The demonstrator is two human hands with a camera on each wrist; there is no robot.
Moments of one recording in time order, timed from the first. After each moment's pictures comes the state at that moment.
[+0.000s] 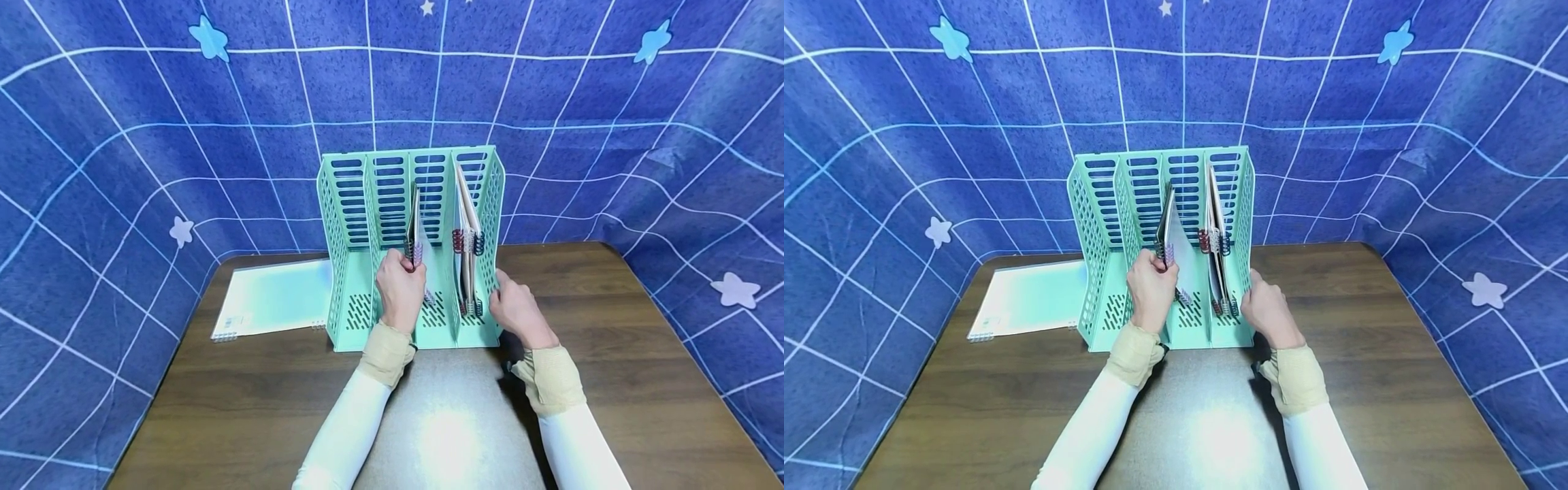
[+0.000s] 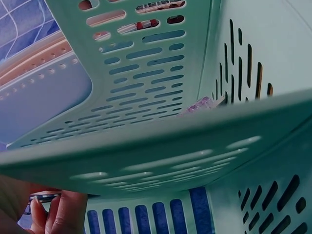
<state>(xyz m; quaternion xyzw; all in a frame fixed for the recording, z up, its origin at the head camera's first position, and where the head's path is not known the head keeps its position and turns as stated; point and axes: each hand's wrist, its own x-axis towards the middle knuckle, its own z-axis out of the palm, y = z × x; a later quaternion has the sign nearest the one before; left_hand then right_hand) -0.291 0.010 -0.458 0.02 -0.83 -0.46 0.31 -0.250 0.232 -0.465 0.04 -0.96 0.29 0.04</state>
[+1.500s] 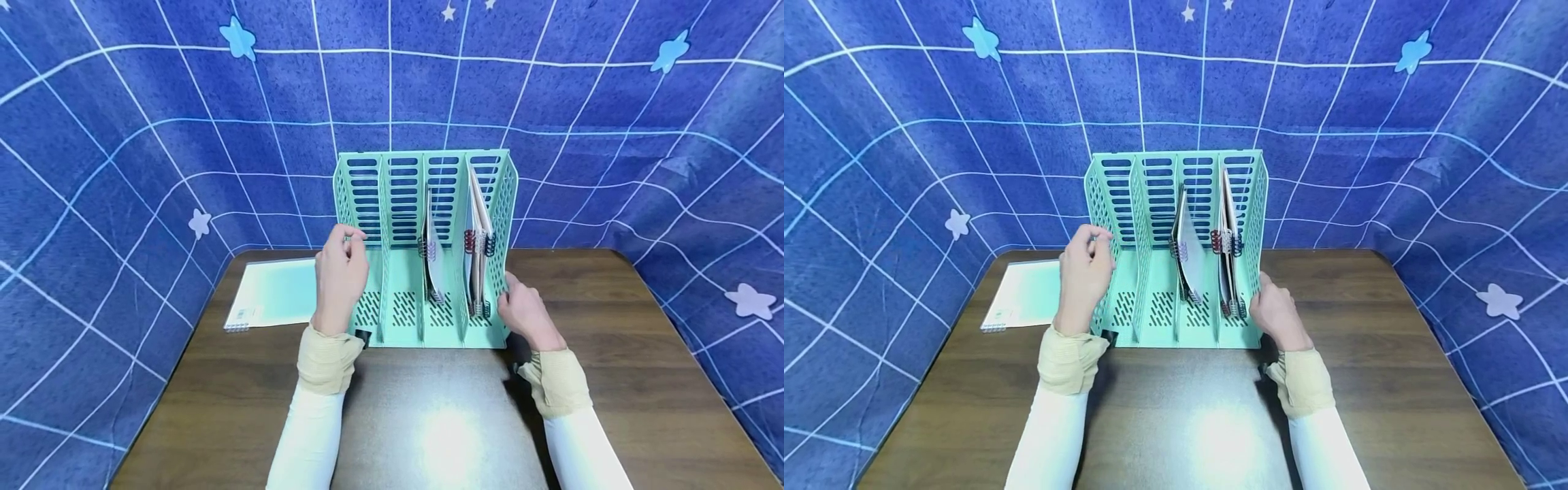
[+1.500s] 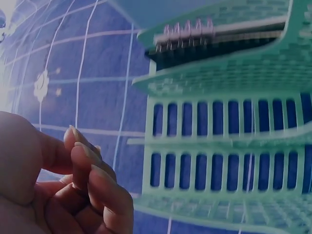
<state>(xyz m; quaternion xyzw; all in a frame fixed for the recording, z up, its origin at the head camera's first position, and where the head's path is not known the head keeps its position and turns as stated) -0.245 -0.099 -0.364 -0.04 -0.83 -0.47 0.28 -0.250 0.230 -0.466 0.05 -0.96 0.29 0.05</state>
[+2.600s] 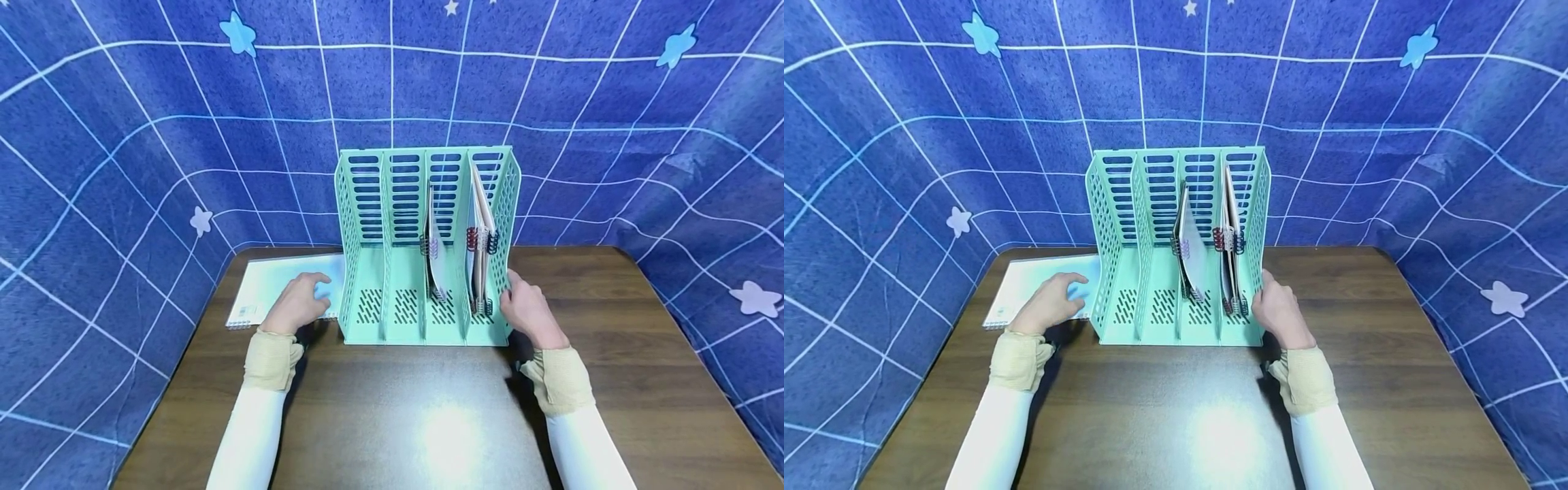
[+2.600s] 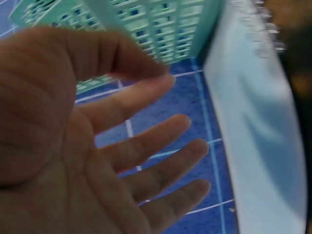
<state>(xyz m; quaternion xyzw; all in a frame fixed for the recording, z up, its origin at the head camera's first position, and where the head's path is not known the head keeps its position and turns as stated) -0.274 -0.222 -0.448 -0.09 -0.97 -0.24 -0.03 -0.251 0.231 -0.467 0.05 -0.96 0.29 0.05</state>
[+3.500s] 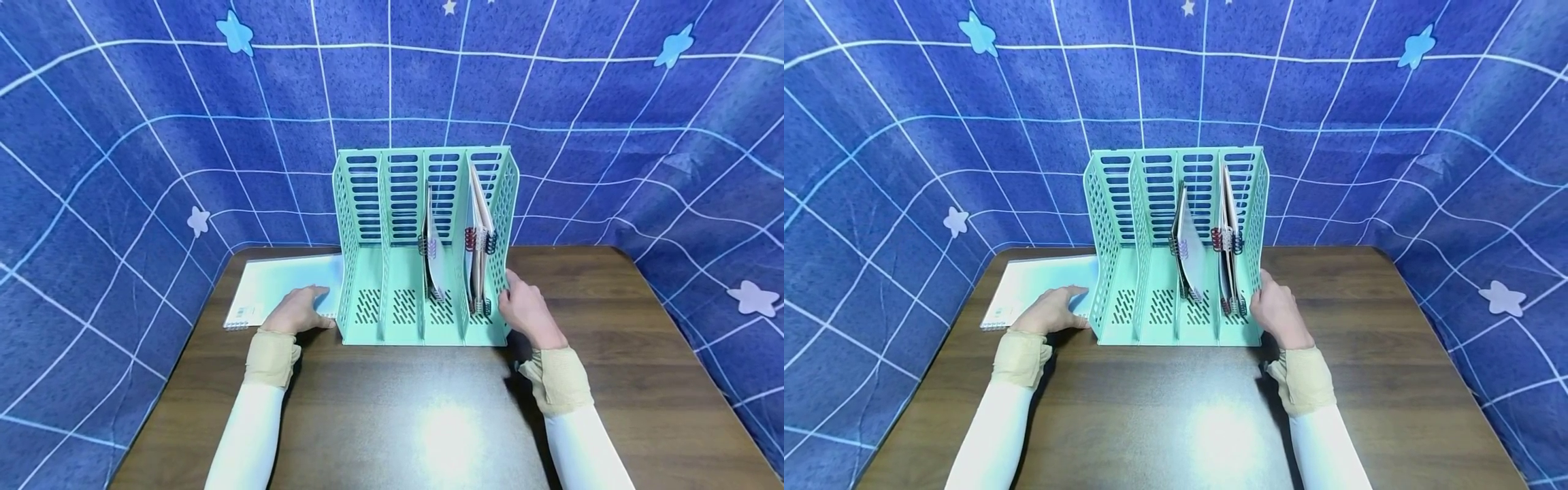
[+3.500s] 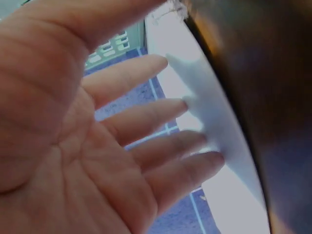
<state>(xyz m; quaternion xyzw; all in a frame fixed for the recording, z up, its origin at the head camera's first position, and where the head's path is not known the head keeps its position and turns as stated) -0.284 -0.233 -0.475 -0.09 -0.97 -0.20 -0.11 -0.249 0.229 -0.467 0.05 -0.95 0.29 0.05</state>
